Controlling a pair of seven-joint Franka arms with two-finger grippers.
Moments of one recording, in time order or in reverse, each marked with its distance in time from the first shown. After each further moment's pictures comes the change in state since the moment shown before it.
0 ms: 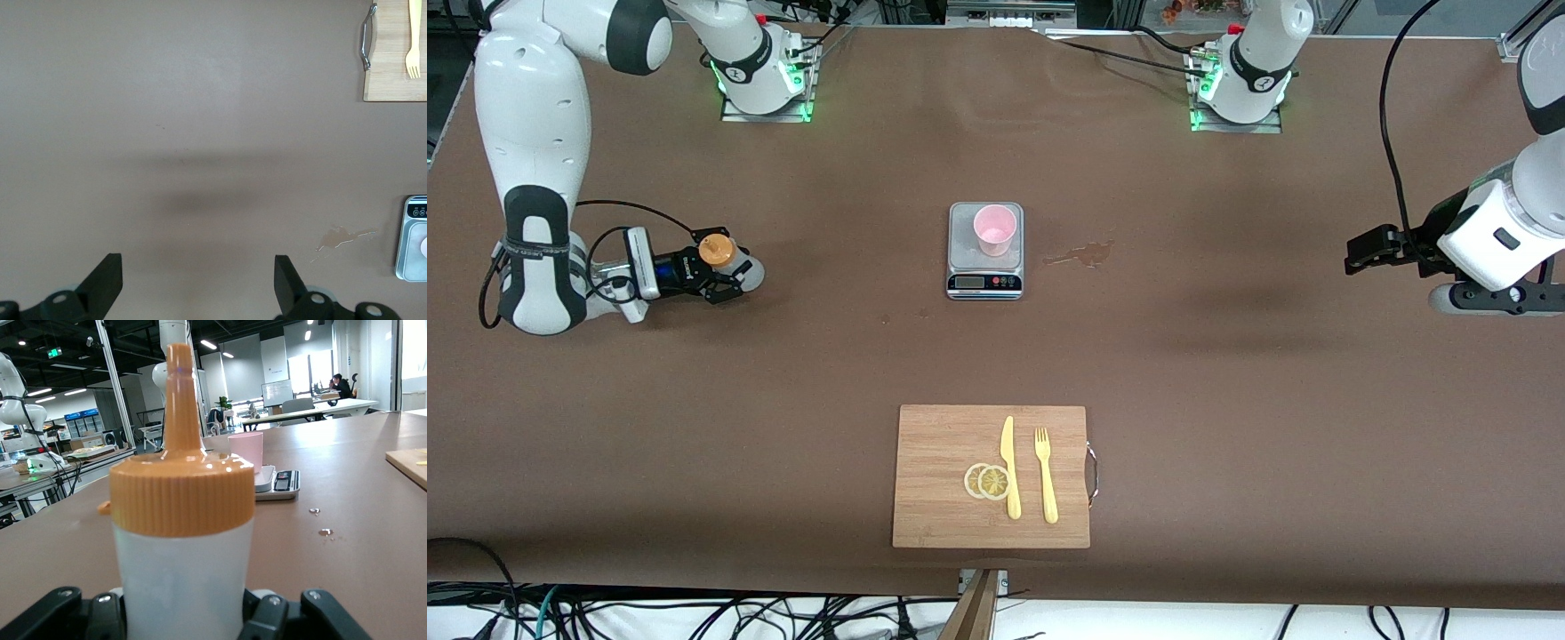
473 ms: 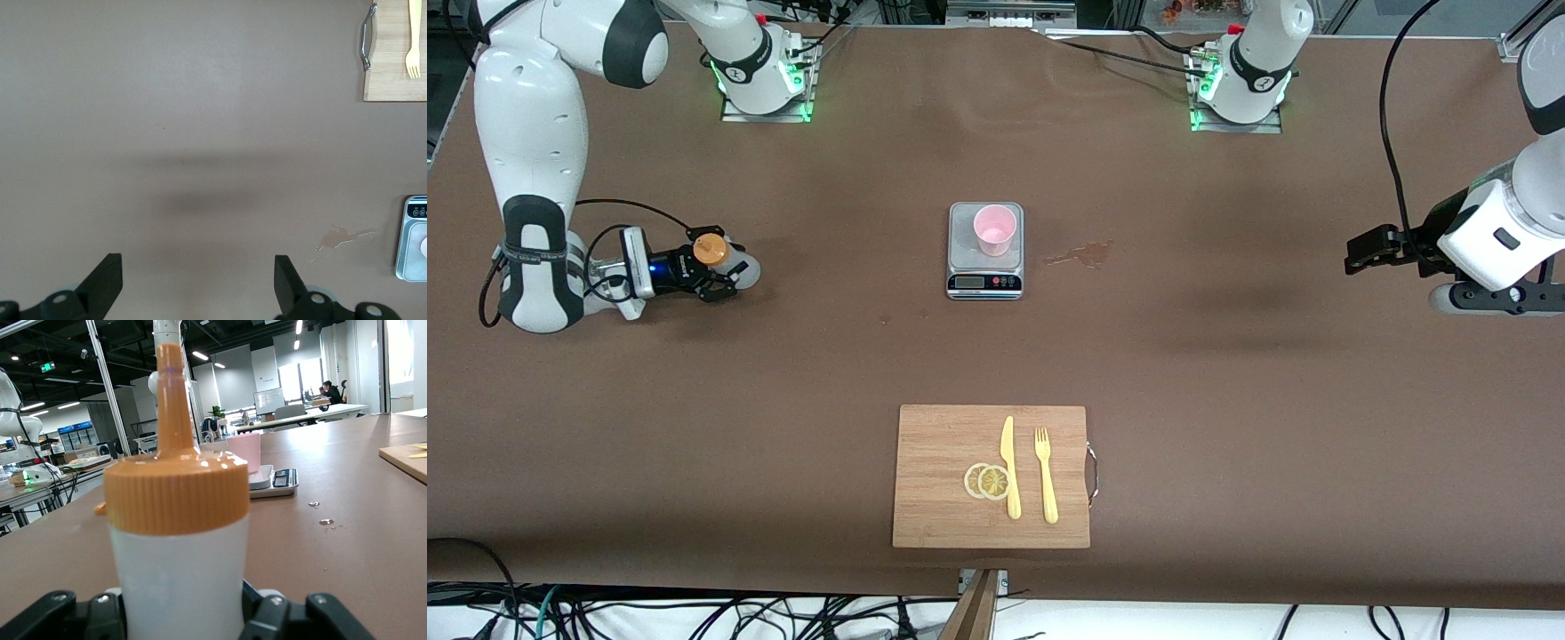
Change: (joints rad) left arm 0.000 0.000 0.000 0.000 0.000 0.000 0.000; right arm -0.034 0.033 0.002 0.003 0.004 -0.023 -0.008
